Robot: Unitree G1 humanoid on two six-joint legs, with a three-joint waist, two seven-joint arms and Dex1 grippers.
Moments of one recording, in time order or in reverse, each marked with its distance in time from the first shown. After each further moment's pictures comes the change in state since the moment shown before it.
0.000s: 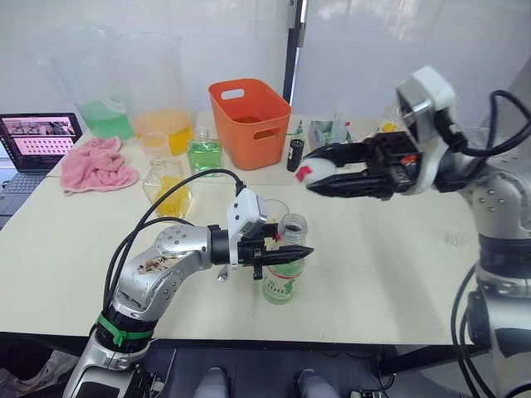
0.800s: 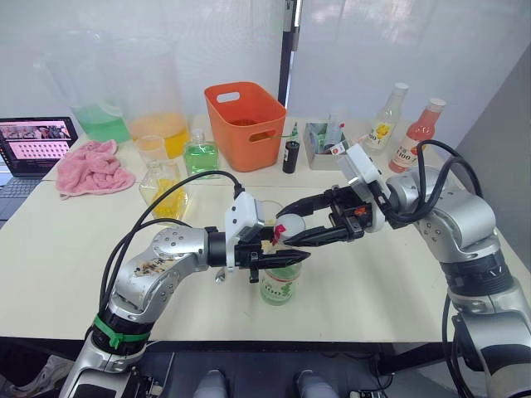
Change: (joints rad) left arm 0.011 0.016 0.015 -0.016 0.007 0.007 -0.015; right arm 0.063 0.089 0.241 0.010 -0.130 -0.157 0.117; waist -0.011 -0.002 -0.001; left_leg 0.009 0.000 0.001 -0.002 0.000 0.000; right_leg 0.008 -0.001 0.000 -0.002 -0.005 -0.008
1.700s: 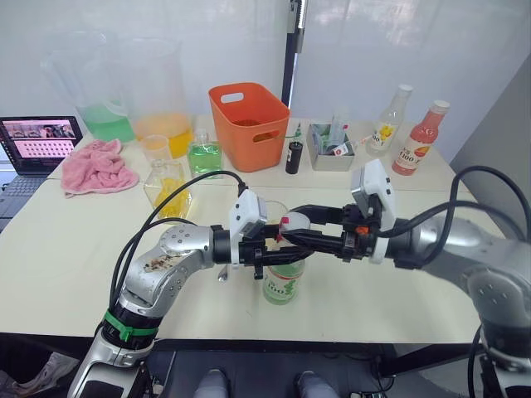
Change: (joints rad) left arm -0.019 -0.033 -0.033 0.067 0.019 -0.049 -0.032; right arm 0.268 -0.112 -0.139 -0.390 0.298 0.210 -0.584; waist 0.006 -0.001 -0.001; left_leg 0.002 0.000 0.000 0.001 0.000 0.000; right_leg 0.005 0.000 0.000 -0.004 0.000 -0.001
